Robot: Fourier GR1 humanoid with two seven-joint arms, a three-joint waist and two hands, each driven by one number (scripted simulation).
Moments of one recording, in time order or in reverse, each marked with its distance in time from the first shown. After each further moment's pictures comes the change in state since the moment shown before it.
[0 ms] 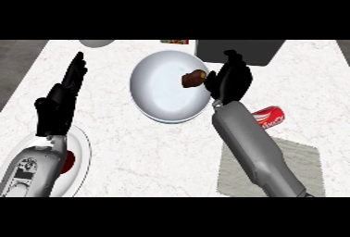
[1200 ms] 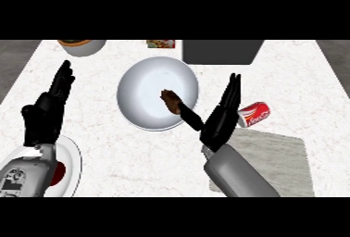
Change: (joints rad) left arm 0.076 0.014 0.045 -0.032 -0.007 0.001 0.009; right arm 0.300 0.010 0.299 -0.315 -0.062 -0.494 0.051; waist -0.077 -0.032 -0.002
